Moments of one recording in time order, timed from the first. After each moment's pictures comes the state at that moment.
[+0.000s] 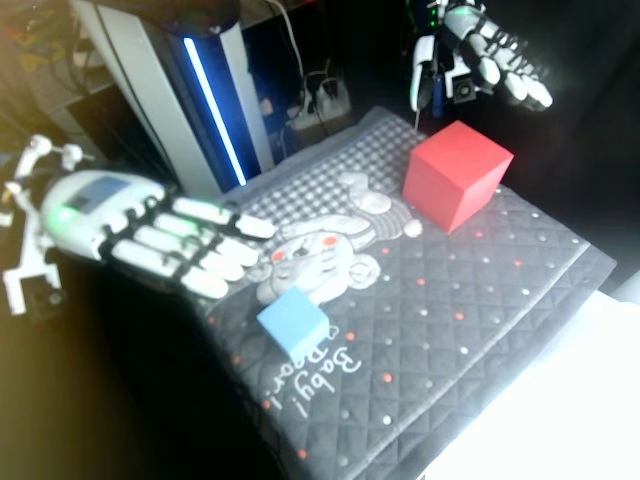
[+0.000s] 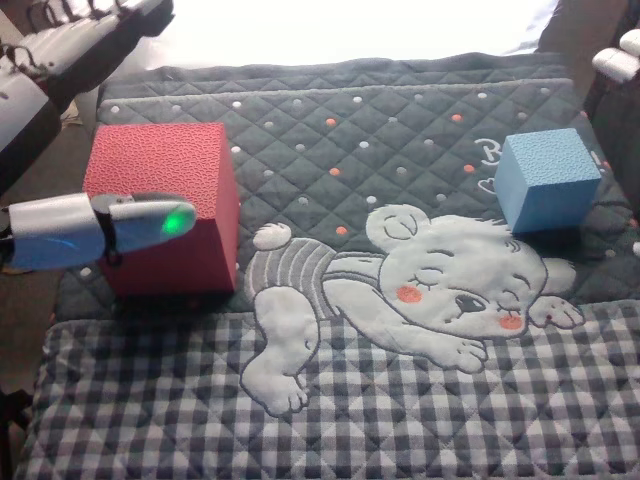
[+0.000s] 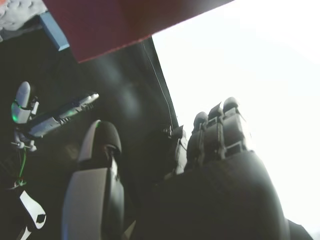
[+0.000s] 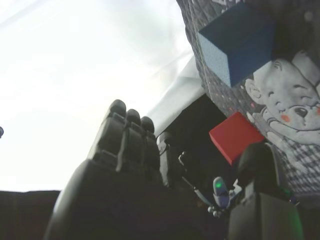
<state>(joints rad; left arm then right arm) 1.03 -0.82 0.94 -0.21 -1.23 0.95 -0.95 -0.67 0.82 0.21 1.10 -1.26</state>
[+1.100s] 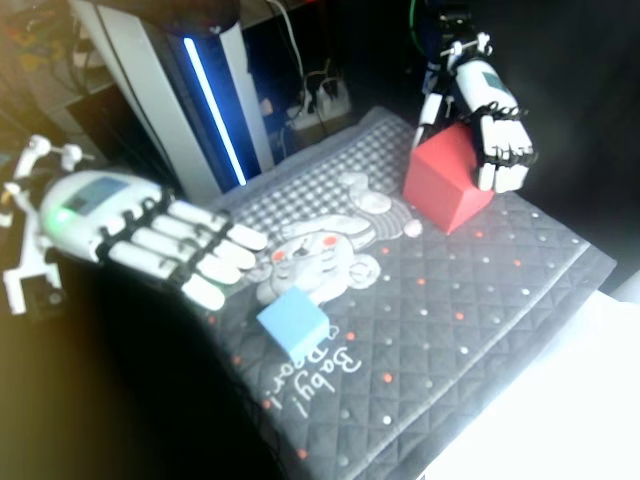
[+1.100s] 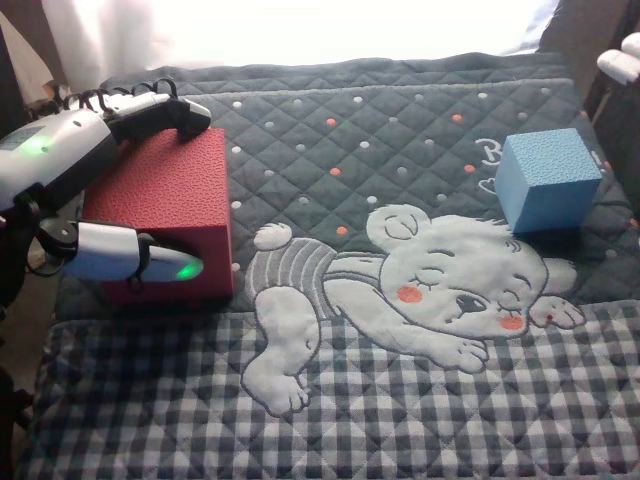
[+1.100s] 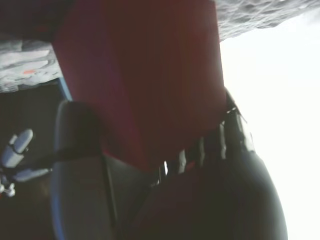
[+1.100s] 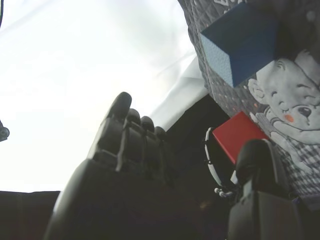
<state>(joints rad) 0.94 -0.94 1.07 -0.28 -0.89 0.95 -0.96 -0.67 0.82 0.22 1.11 -1.26</state>
